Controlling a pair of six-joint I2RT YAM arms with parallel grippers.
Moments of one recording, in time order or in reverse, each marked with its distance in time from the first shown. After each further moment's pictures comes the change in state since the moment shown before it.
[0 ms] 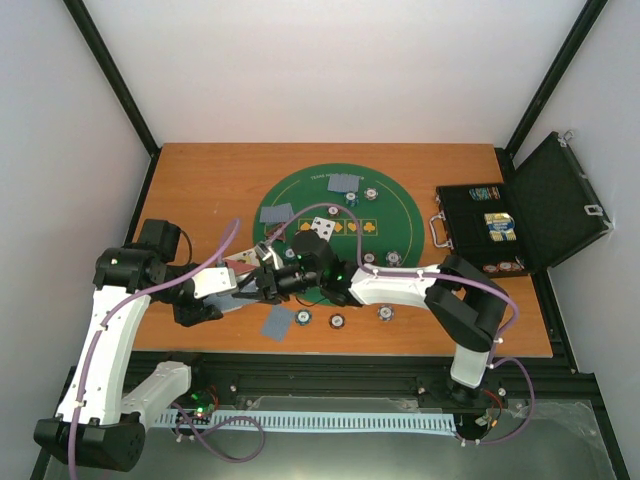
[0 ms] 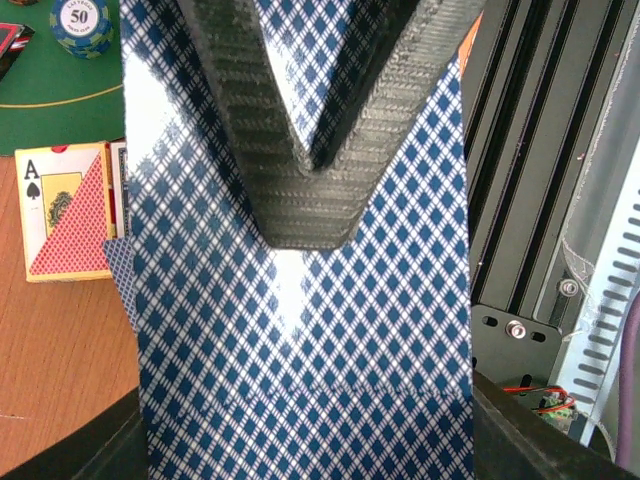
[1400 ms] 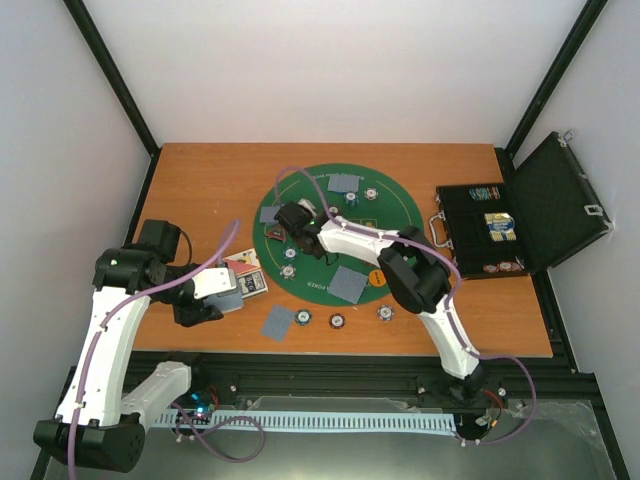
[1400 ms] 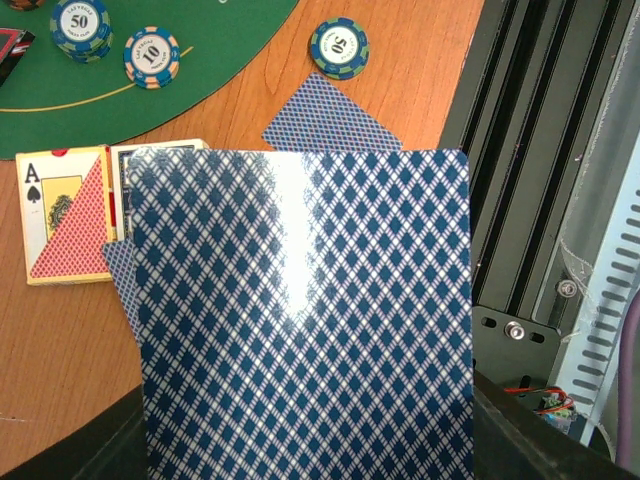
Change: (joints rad) left arm 0.000 -0.004 0.000 0.000 0.004 0.001; right arm -0.198 0.410 0.642 -1.141 1.477 -1.202
